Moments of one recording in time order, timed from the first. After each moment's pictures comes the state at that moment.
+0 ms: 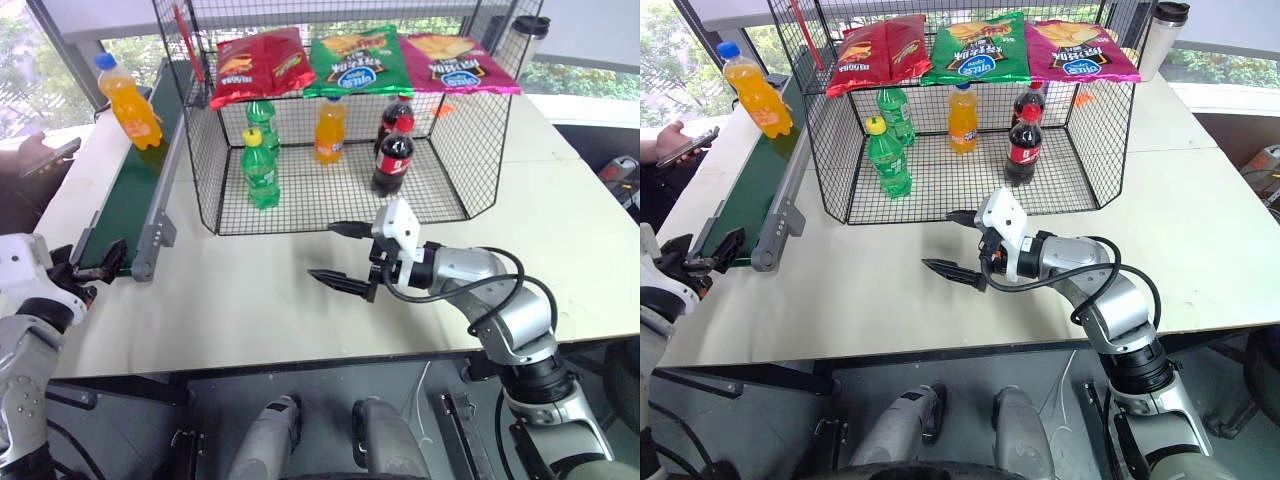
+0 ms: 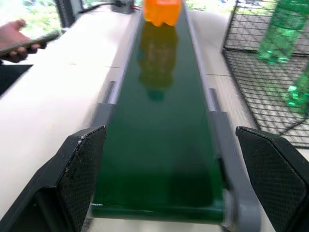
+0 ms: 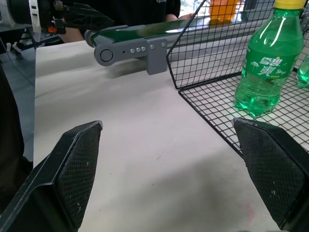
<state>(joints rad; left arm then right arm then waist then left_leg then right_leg) 0.02 0.53 0.68 -0.37 -0.59 0.69 -0.24 -0.45 -0.46 0.17 -0.34 0.41 0.57 0.82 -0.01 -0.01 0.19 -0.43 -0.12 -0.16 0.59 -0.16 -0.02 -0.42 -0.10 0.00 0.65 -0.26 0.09</state>
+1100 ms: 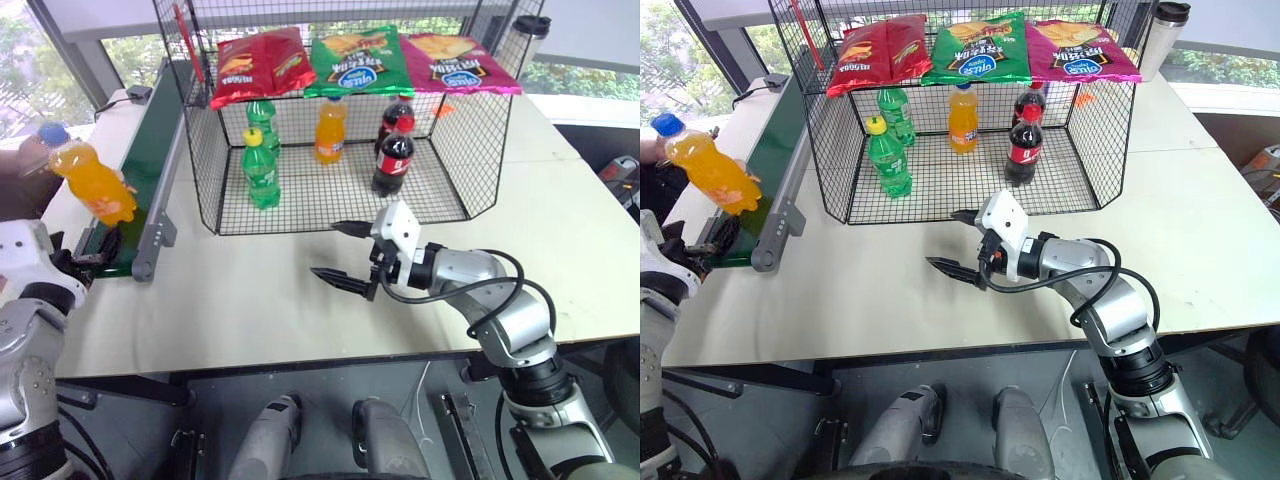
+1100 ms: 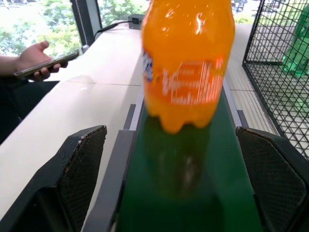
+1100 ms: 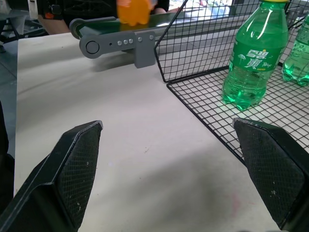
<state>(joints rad) -0.05 0.54 0.61 -0.28 -0.51 0.60 -0.22 -0.43 -0.46 0.17 -0.34 0.37 0.56 0.79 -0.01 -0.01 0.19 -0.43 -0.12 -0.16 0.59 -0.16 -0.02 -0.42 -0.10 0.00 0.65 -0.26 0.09</state>
